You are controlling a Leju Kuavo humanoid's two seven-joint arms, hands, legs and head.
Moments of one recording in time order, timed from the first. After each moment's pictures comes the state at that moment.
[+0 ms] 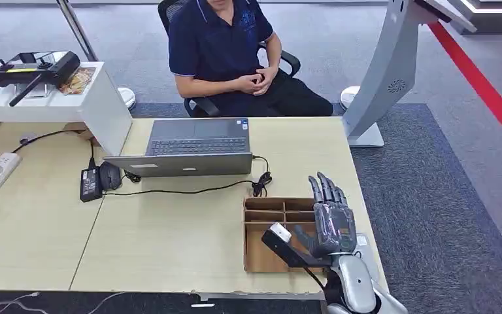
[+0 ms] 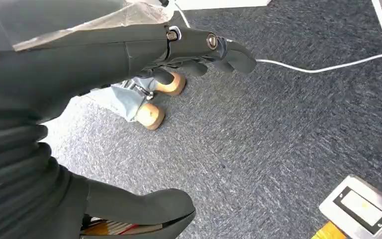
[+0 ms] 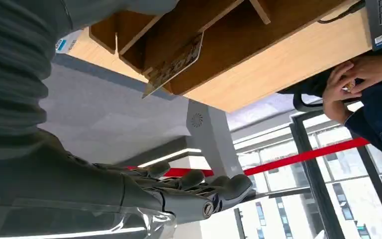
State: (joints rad) left arm -0.10 -0.01 -0.93 -0.23 -0.30 0.66 0.21; right arm -0.25 -0.31 0.80 -1.52 1.11 -0.44 0.55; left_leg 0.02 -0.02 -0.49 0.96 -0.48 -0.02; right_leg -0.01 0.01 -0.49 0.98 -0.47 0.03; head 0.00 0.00
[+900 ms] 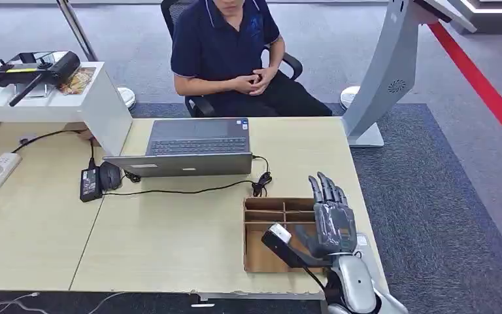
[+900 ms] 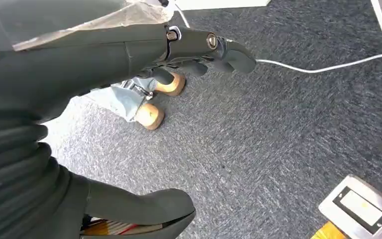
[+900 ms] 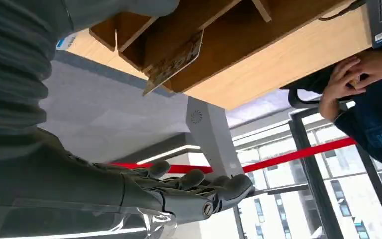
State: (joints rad) left arm -0.10 -0.01 -0.93 -0.23 -0.30 0.66 0.21; right arm -0.25 -0.31 0.79 -1.52 1.13 -0.44 0.55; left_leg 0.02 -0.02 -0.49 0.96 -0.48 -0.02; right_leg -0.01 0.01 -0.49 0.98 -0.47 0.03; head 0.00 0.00
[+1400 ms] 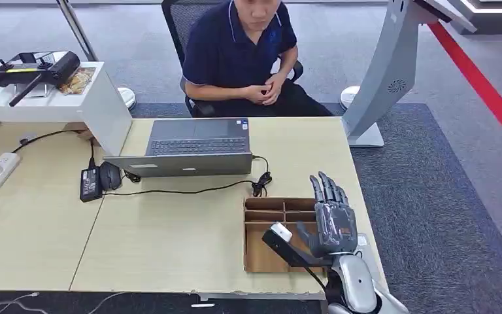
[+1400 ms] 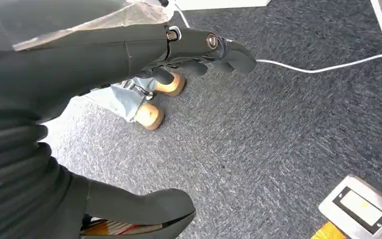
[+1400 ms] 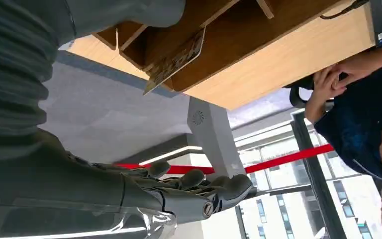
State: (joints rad) left arm -0.10 -0.01 -0.93 -0.23 -0.30 0.66 0.21; right arm -0.25 -0.31 0.79 -1.52 1.13 -0.44 0.55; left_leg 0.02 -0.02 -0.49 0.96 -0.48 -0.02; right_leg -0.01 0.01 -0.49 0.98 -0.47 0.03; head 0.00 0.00
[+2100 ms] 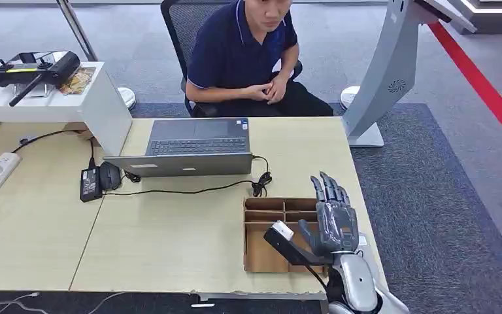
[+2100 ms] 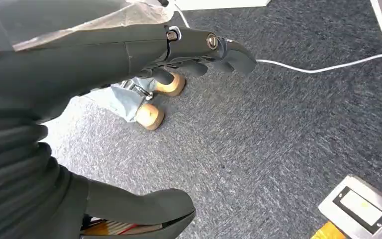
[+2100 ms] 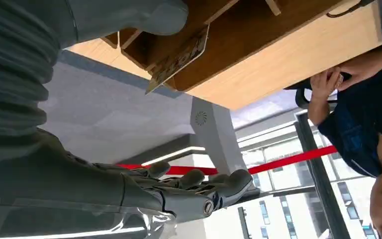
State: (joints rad) left arm -0.10 -0.01 -0.93 -0.23 -0.30 0.66 0.21; right arm -0.25 -0.31 0.78 -1.51 1.12 -0.44 0.55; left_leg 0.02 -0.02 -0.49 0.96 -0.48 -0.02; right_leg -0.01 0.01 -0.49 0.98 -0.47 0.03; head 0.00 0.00
